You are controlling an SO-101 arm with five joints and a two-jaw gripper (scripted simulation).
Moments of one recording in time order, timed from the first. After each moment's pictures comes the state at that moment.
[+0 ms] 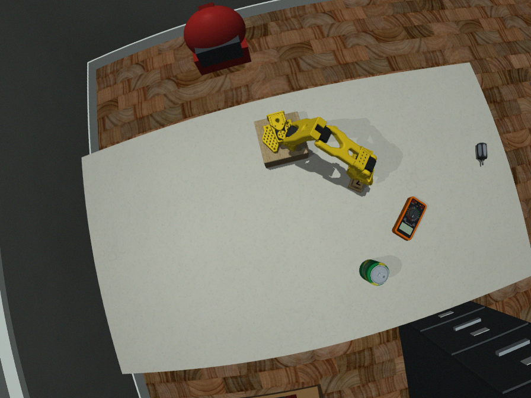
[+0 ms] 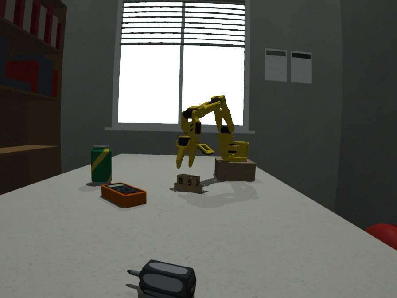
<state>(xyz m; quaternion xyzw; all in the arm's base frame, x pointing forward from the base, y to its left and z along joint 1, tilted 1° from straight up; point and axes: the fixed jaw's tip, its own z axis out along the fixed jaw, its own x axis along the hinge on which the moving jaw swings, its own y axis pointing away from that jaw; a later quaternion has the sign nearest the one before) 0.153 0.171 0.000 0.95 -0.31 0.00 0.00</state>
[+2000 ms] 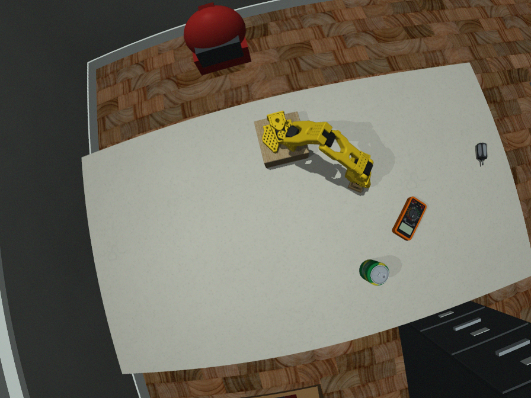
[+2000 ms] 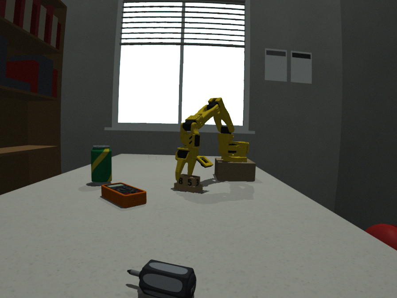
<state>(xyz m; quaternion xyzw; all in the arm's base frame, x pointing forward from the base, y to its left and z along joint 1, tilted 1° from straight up) 0.155 0.173 -0.037 0.95 -0.32 0.00 0.00</state>
